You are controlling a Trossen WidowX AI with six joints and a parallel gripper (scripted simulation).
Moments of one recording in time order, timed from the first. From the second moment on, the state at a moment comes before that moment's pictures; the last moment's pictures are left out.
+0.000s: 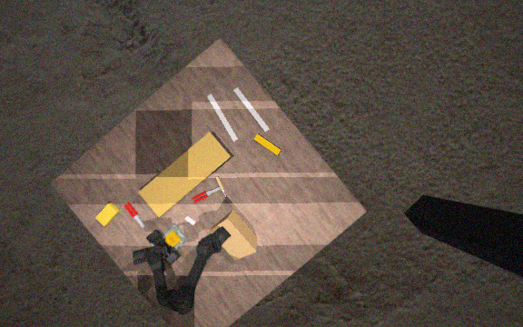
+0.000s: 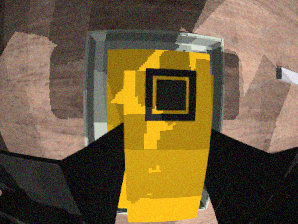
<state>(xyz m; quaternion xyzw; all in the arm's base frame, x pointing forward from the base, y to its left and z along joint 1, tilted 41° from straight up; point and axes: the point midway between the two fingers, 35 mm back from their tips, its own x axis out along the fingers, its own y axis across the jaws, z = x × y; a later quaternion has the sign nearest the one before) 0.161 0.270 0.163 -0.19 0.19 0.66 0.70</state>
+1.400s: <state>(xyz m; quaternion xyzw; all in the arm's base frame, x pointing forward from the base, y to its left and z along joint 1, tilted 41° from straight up) 0.168 0.224 0.206 -0.19 0.21 0.65 0.70</state>
